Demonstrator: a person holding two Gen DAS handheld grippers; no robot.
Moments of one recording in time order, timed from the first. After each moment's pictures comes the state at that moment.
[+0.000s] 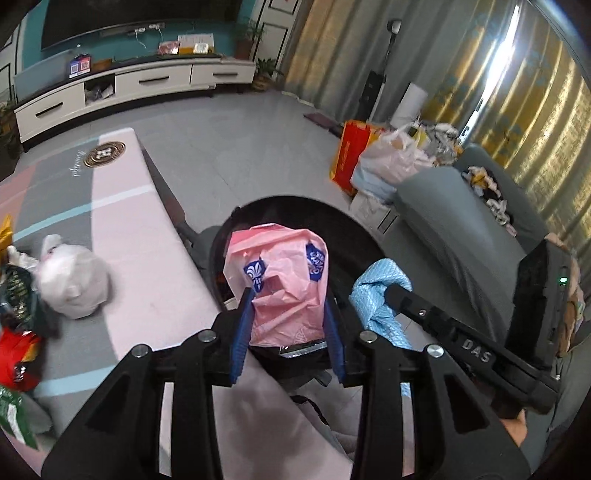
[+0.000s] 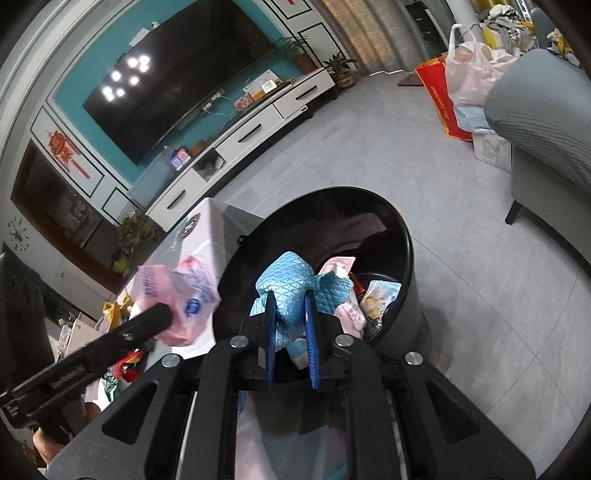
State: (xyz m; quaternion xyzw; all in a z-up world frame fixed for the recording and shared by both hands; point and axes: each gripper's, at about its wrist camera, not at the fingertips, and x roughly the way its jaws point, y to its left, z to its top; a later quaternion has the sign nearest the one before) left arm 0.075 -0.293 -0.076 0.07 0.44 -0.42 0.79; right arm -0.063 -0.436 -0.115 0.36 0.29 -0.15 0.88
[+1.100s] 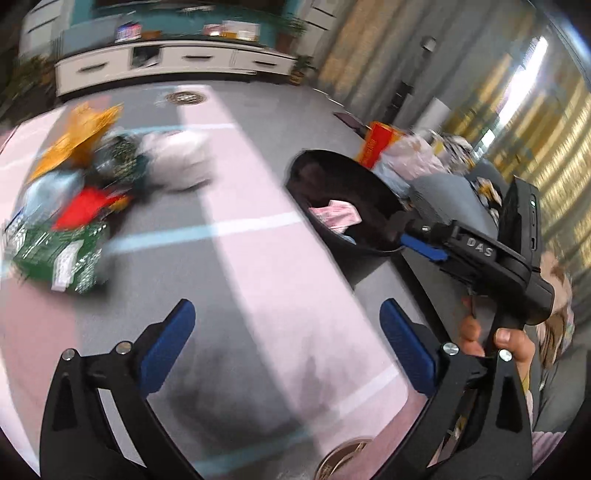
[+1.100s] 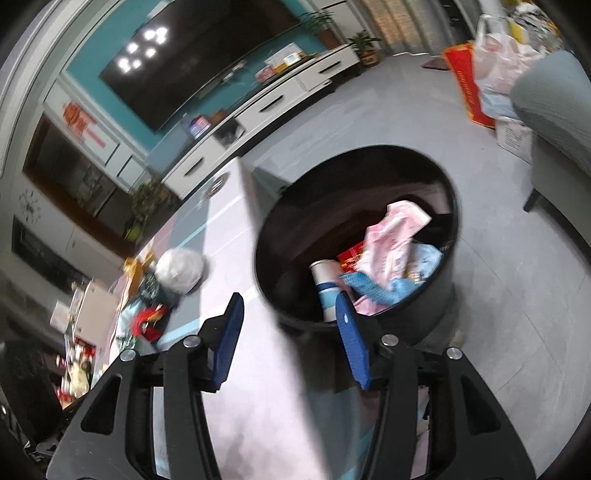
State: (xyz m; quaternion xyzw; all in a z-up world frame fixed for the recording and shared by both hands) left arm 0.019 -0.129 -0.078 0.01 0.47 -0.37 0.80; right arm -0.057 -0.375 -0.098 0.34 0.34 -0.08 0.87
